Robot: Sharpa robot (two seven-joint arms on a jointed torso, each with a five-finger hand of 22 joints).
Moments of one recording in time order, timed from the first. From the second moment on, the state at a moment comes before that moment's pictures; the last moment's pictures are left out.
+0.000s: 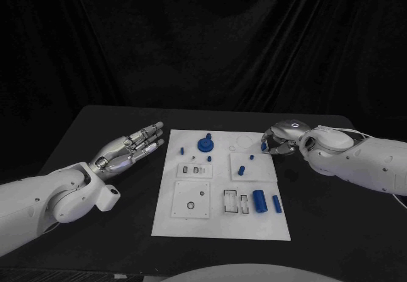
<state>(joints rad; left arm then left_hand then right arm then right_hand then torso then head) 1.18 -0.97 -0.21 1.48 -0.42 0.12 0.66 1.44 0.29 -0.19 0.28 0.51 0.13 0.00 0.02 0.02 0.00 -0.03 0.01 0.00 0.00 0.03 0.00 0.00 0.17 0.00 0.13 0.01 0.00 1.21 -0.89 -0.21 1.23 -1.67 -0.35 -0.04 1.29 -0.12 0.13 0.26 0.22 0.80 0.04 0.20 0.29 1.47 -0.06 1.57 1.31 1.47 -0.12 1.49 1.31 0.02 1.46 -0.01 1.51 1.31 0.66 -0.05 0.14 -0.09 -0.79</state>
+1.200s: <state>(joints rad) 1.18 -0.97 -0.21 1.48 -0.42 0.14 0.65 1.44 0.29 -0.18 0.28 0.51 0.14 0.01 0.02 0.02 0.00 -0.02 0.01 0.00 0.00 0.03 0.00 0.00 0.17 0.00 0.13 0.01 0.00 1.20 -0.87 -0.21 1.22 -1.67 -0.40 -0.03 1.30 -0.09 0.15 0.21 0.48 0.81 0.03 0.40 0.42 1.47 -0.05 1.57 1.31 1.47 -0.12 1.49 1.31 0.02 1.47 -0.01 1.51 1.31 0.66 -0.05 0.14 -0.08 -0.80</state>
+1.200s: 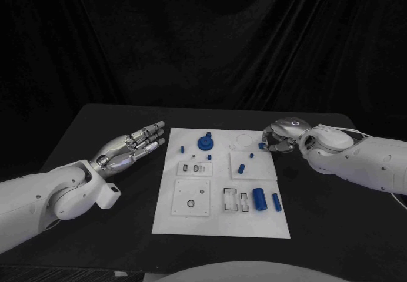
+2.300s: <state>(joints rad) 1.18 -0.98 -0.21 1.48 -0.42 0.14 0.64 1.44 0.29 -0.18 0.28 0.51 0.15 0.03 0.02 0.02 0.00 -0.01 0.01 0.00 0.00 0.03 0.00 0.00 0.17 0.00 0.13 0.01 0.00 1.20 -0.86 -0.21 1.22 -1.67 -0.37 -0.04 1.31 -0.10 0.16 0.19 0.41 0.67 0.04 0.38 0.38 1.47 -0.05 1.57 1.31 1.47 -0.12 1.49 1.31 0.02 1.47 -0.01 1.49 1.31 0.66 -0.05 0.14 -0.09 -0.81</state>
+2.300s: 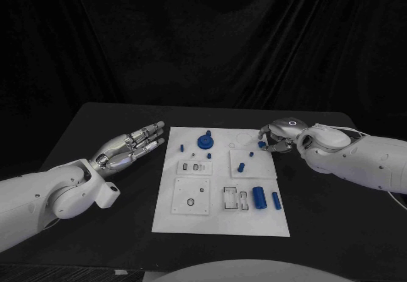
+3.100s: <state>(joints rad) 1.18 -0.97 -0.21 1.47 -0.42 0.15 0.63 1.44 0.29 -0.17 0.28 0.51 0.16 0.03 0.02 0.02 0.00 0.00 0.01 0.00 0.00 0.03 0.00 0.00 0.17 0.00 0.13 0.01 0.00 1.19 -0.83 -0.20 1.18 -1.67 -0.35 -0.05 1.32 -0.10 0.20 0.17 0.46 0.76 0.05 0.38 0.35 1.47 -0.05 1.57 1.31 1.47 -0.12 1.49 1.31 0.02 1.47 -0.01 1.49 1.31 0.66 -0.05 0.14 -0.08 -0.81</state>
